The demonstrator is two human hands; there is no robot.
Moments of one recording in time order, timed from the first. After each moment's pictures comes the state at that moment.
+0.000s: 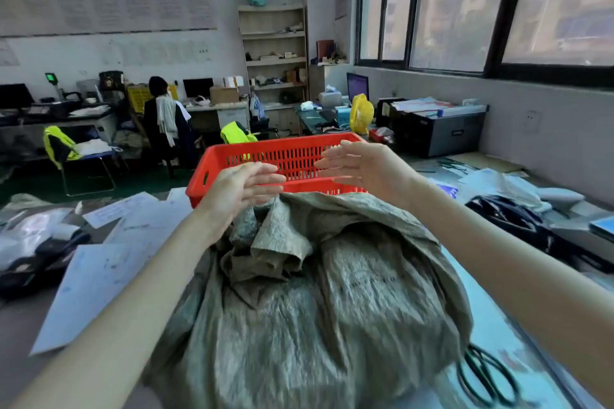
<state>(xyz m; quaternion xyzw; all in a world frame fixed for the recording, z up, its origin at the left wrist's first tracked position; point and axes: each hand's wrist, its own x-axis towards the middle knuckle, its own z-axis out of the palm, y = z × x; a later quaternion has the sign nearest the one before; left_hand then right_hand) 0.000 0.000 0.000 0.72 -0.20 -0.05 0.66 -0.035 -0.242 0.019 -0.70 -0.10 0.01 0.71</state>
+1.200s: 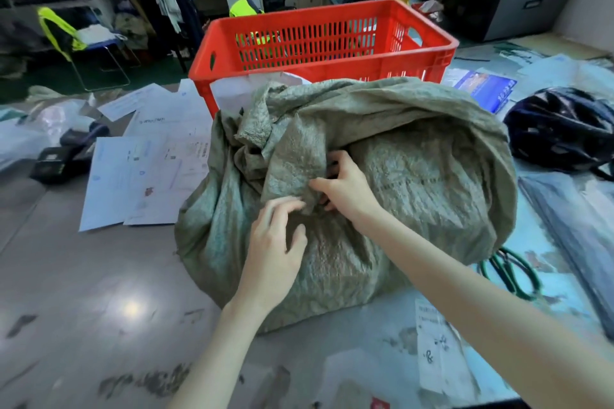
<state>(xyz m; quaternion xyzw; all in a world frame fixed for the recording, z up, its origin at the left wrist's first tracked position) -0.115 0.012 -0.178 0.89 -0.20 0.12 0.39 -0.057 -0.140 -0.156 -0.78 0.08 -0.02 0.62</state>
